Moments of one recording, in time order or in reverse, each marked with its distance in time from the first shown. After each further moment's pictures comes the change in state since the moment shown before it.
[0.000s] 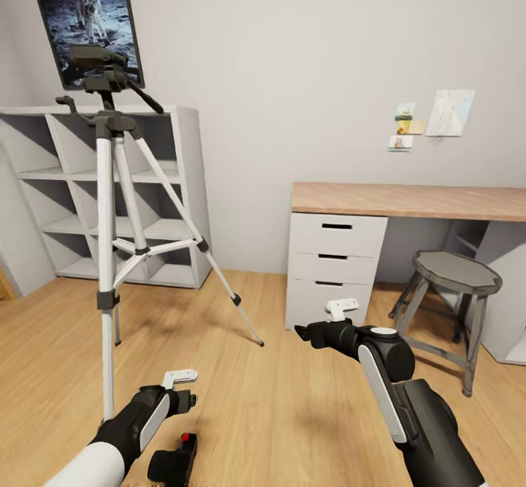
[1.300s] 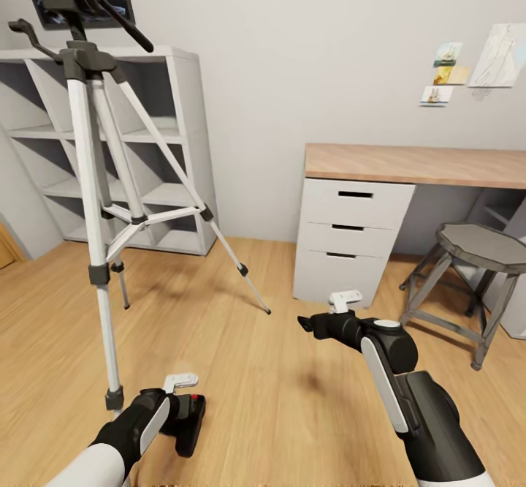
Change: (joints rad) left arm 0.000 -0.001 -0.007 0.026 -0.004 -0.001 -0.015; right arm -0.032 -0.011 -0.010 0.000 0.003 -0.013 0.002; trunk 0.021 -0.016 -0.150
